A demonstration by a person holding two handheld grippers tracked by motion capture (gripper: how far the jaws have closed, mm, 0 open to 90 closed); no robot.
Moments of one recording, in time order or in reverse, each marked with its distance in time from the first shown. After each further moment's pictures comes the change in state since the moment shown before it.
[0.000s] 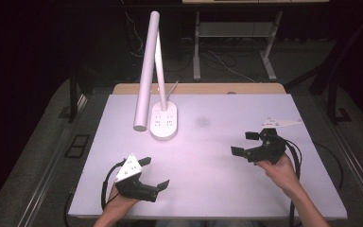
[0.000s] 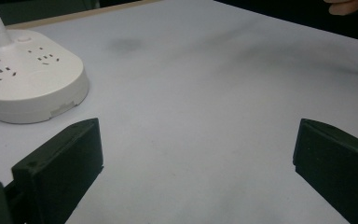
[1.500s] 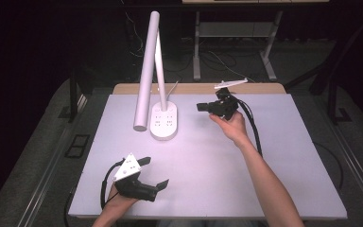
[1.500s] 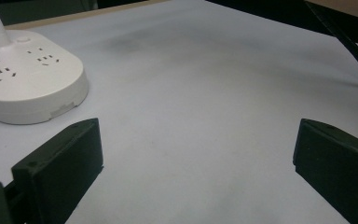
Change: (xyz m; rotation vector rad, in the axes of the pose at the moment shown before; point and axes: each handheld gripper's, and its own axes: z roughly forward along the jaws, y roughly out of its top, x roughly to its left) left arm 0.003 0.000 -0.001 -0.007 -0.010 -0.005; right arm -0.030 0.107 0.132 0.018 0.036 -0.049
